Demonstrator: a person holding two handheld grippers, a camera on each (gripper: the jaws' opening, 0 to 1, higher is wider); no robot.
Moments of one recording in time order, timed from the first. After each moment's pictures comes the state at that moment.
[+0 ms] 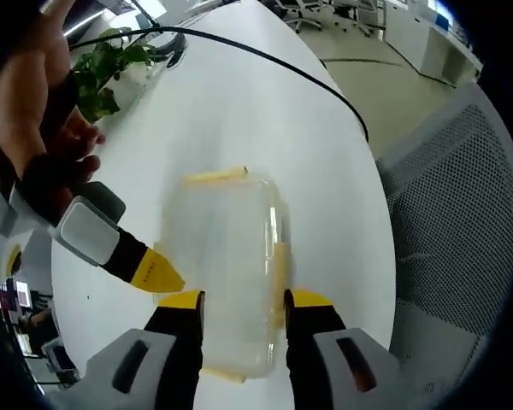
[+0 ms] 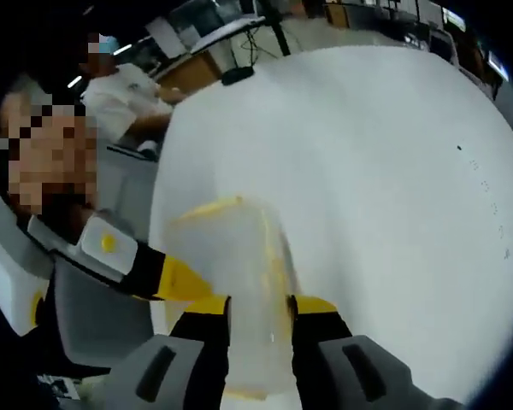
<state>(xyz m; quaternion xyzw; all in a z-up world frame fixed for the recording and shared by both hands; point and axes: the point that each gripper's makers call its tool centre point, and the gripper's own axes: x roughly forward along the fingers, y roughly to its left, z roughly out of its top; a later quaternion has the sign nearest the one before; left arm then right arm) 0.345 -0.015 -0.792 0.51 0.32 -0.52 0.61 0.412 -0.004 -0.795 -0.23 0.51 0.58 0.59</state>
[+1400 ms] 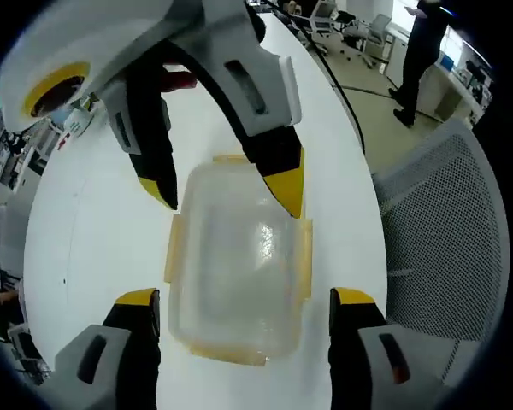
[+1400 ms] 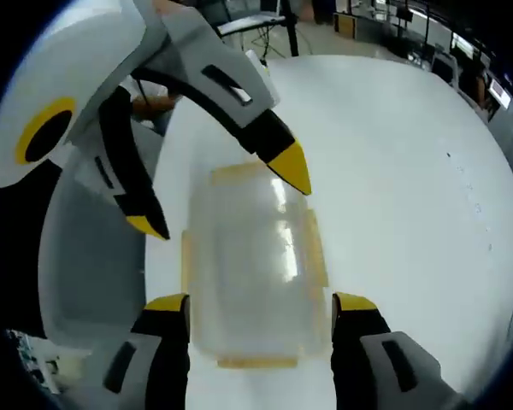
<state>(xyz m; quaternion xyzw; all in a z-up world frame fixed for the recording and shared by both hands) 0.368 0.003 -0.790 0.45 0.36 -0.55 0.61 0.376 -0.042 -0.793 -0.28 0.47 0.57 0.61</state>
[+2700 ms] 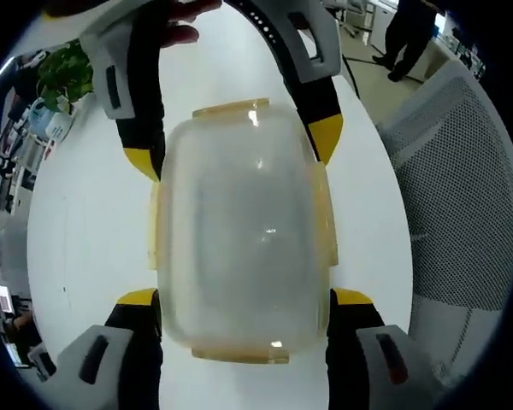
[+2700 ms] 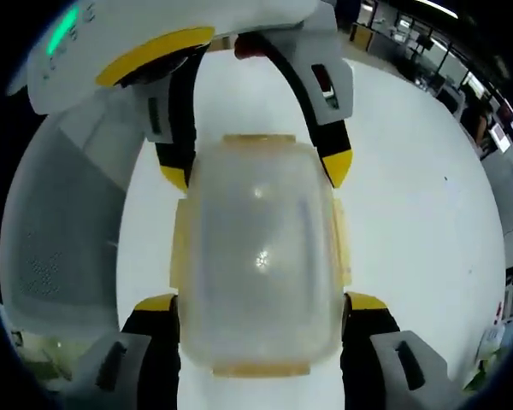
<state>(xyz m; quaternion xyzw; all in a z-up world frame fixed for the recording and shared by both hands) 0.375 0.023 -0.822 0.51 0.35 -0.55 0.56 0.368 -0.042 -0.819 -0.38 0.41 0.55 0.62</state>
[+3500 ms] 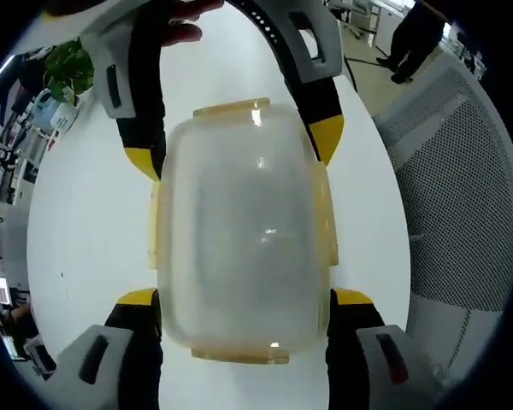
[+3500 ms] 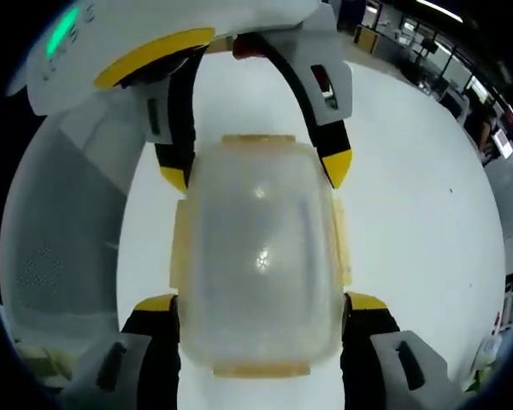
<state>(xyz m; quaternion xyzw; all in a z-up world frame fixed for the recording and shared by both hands) 0.373 0.048 -0.824 0.50 0.36 -0.54 0.57 0.366 -0.019 -0.819 -0.38 0.41 0.56 0.61</state>
